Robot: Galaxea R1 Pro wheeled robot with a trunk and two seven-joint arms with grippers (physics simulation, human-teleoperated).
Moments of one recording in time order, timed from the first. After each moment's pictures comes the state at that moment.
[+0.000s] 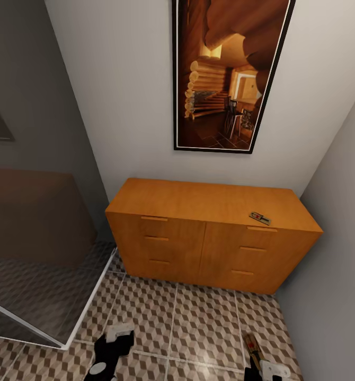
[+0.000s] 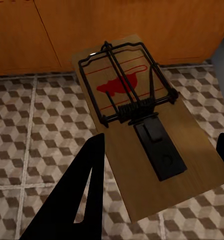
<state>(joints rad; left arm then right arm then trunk) -0.28 0.06 -0.46 -0.75 0.46 -0.02 0.38 -0.38 -0.02 0.53 -0.04 -0.72 -0.71 0.00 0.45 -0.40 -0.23</state>
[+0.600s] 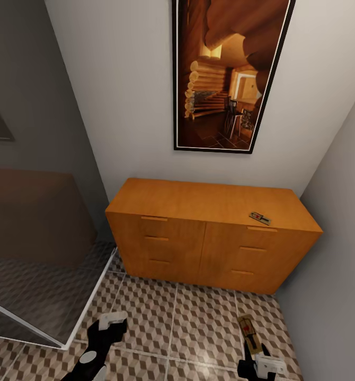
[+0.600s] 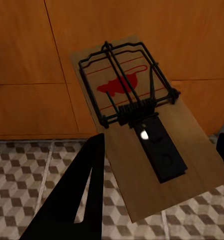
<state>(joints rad) -0.28 0.14 -0.46 -0.87 0.46 0.01 0.38 -0.38 0.03 0.53 -0.02 -0.64 -1.04 -0.03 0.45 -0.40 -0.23</state>
